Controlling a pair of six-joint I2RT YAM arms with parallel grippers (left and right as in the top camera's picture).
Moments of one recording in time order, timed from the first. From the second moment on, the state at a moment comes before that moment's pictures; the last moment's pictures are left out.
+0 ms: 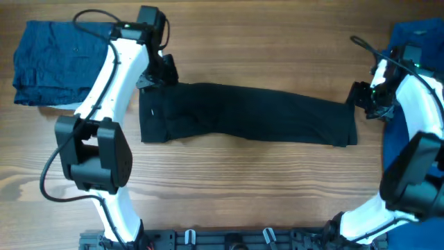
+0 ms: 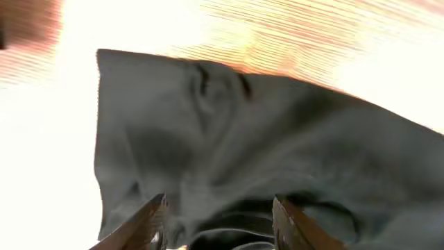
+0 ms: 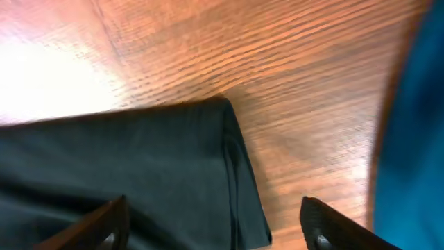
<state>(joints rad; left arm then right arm) -0.17 2.02 1.76 -1.20 0.02 -0.45 -0.32 1.83 1.32 -0.93 -0.05 0.04</state>
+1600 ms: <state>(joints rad) -0.07 2.02 1.76 -1.12 0.02 -0.44 0.06 1.94 1.74 -1.23 -0.36 0.06</state>
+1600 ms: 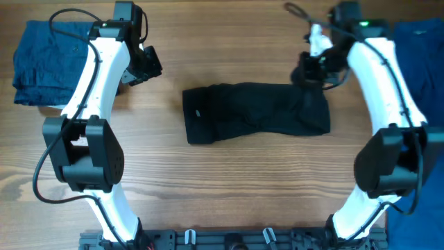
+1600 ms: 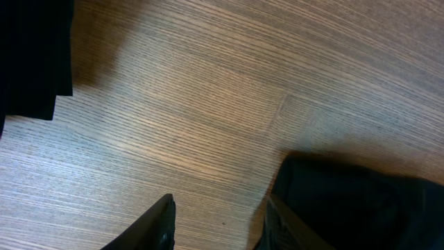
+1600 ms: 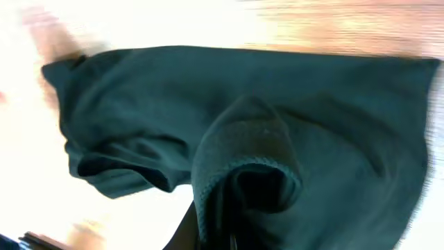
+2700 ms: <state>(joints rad) -0.07 2.02 1.76 -1.11 0.02 -0.44 -0.16 1.89 1.26 -0.87 -0.24 0.02</state>
